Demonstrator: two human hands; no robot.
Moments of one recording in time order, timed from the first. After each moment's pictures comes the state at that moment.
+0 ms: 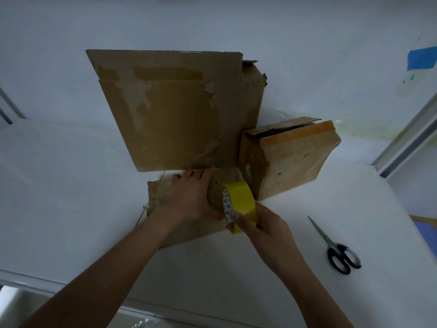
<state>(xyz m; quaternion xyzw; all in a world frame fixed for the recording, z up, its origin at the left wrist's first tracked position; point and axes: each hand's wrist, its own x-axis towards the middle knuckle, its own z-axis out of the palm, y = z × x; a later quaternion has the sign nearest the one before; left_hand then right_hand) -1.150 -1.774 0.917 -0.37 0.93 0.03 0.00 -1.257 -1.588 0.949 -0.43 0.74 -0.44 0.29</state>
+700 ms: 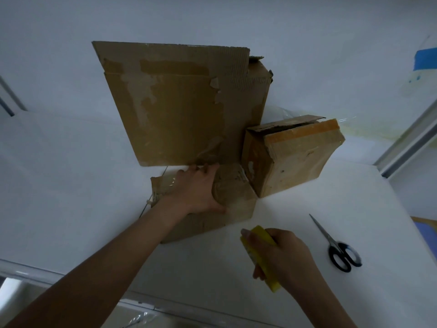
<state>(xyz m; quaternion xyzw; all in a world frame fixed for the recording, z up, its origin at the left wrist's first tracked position) -1.154 -1.777 0.921 -0.37 0.93 0.06 0.03 -1.254 -1.559 0.962 -0.35 0.80 -0.30 0.38</state>
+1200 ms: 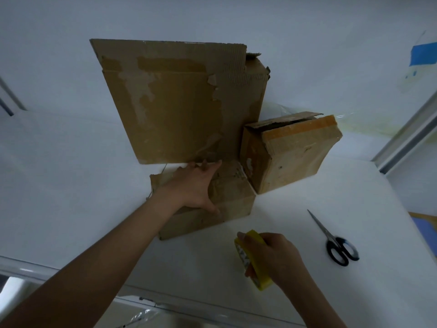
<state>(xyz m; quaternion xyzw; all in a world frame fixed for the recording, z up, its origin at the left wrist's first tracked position) -1.147 -1.781 0.931 -0.31 0.94 0.07 0.10 -1.250 -1.562 0.936 -0.29 0.80 -0.31 0.42</state>
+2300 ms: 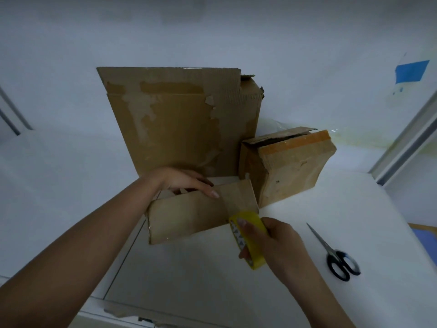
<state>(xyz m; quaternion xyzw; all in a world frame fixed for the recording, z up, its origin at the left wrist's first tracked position) -1.147 -1.833 0.974 -0.35 0.80 0.44 0.21 -1.252 -1.572 0.982 -0.36 0.76 -0.40 0.35</state>
